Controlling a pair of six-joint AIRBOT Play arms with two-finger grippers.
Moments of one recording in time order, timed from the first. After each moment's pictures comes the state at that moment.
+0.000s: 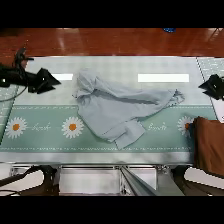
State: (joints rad) left arm 0.22 -1.29 1.09 0.87 -1.26 -1.38; right arm -0.60 -1.35 1.12 -1.04 1.14 1.40
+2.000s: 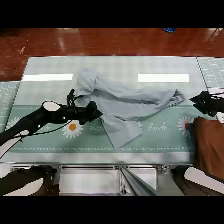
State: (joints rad) left arm -0.34 -1.26 0.63 0.34 -0.71 -1.46; right arm -0.64 -1.28 0.83 -0.86 0.93 1.28
